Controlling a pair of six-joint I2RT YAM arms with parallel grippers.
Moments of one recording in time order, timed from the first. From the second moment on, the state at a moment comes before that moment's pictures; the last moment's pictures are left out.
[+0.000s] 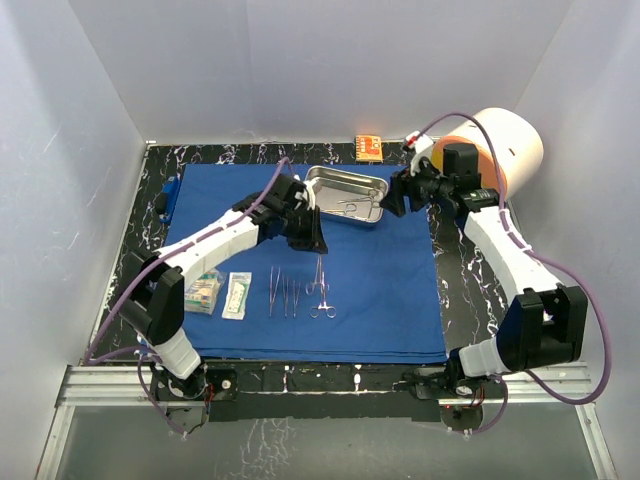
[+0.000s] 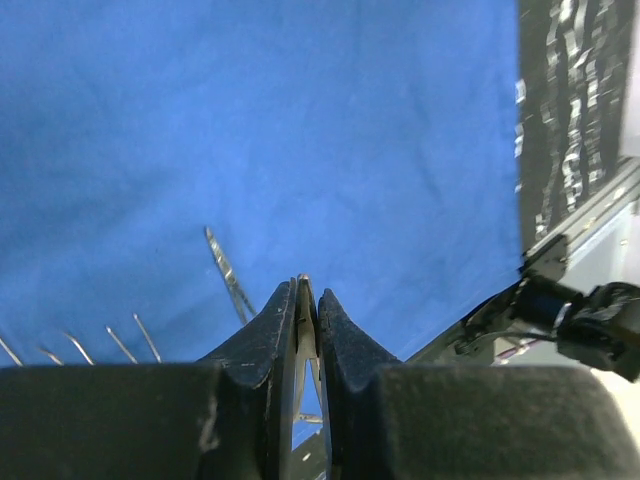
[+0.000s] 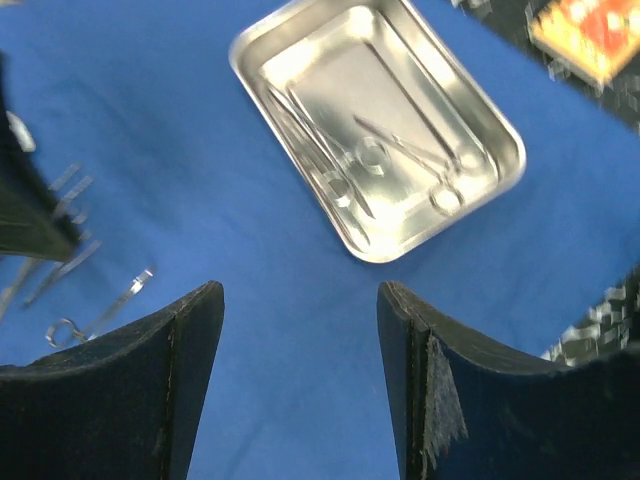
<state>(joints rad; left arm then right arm) -0.62 1.67 1.29 -0.50 0.34 -0.54 0.16 1.40 1.22 -0.36 -0.60 -0.20</state>
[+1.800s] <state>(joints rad) -0.77 1.88 1.29 -0.60 0.04 -0.71 0.02 1.36 0.95 -0.24 -0.60 -0.22</state>
